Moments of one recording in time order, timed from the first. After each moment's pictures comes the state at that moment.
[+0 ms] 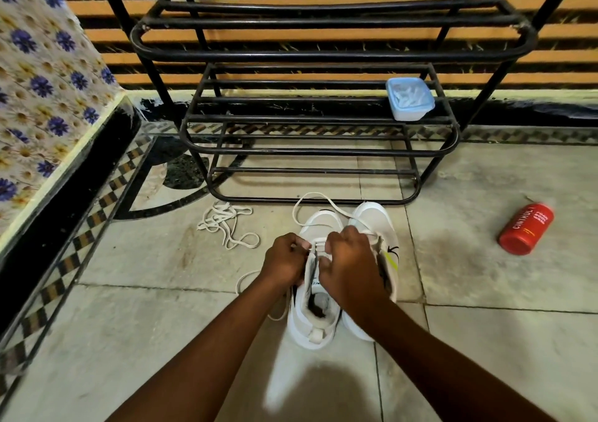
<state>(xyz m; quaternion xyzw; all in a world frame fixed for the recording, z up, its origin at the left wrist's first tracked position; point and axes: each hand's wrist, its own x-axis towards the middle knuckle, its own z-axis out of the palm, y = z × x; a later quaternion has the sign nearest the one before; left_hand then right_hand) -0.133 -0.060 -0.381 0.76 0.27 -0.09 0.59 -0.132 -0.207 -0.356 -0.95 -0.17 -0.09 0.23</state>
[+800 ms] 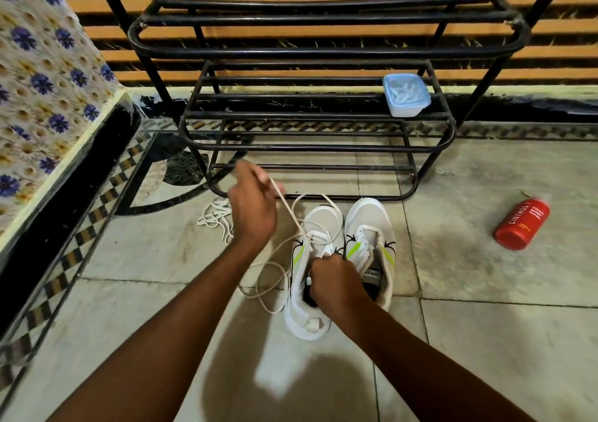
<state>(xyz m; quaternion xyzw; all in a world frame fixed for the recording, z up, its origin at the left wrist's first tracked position) -0.100 -0.026 -0.307 0.80 0.15 0.27 0.52 -0.146 -0.188 -0.361 -0.96 -0.19 0.16 0.09</state>
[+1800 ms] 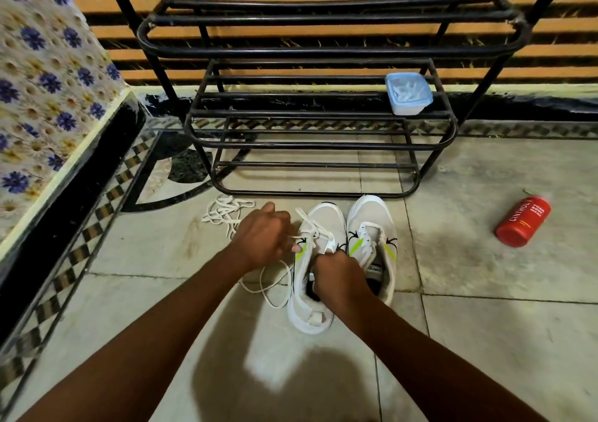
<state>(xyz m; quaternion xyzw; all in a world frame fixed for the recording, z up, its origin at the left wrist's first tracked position) -0.118 0.008 -0.355 0.99 -0.14 -0.04 0.07 -0.149 -0.192 -0.361 -0.97 -0.20 0.14 0.08</state>
